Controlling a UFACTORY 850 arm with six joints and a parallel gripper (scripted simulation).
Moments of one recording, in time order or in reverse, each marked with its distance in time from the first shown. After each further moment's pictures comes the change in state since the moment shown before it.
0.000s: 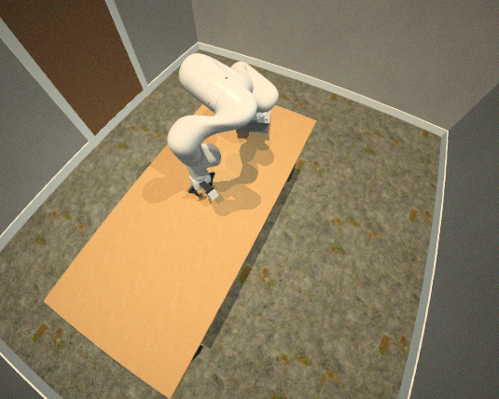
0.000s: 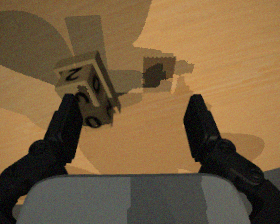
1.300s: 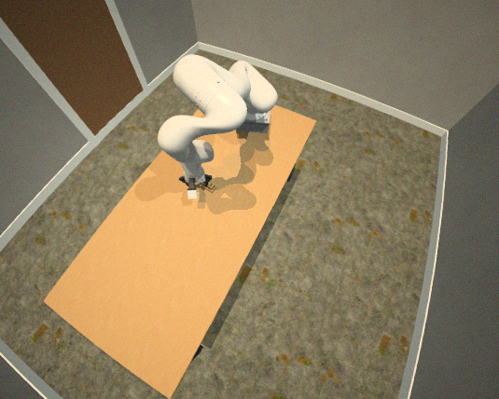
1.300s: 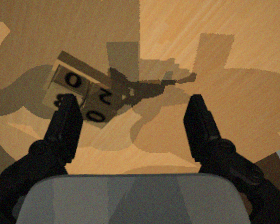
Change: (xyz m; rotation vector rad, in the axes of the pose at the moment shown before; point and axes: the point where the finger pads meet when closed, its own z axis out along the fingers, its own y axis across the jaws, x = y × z) arm -0.040 0.008 0.000 -0.003 0.000 0.672
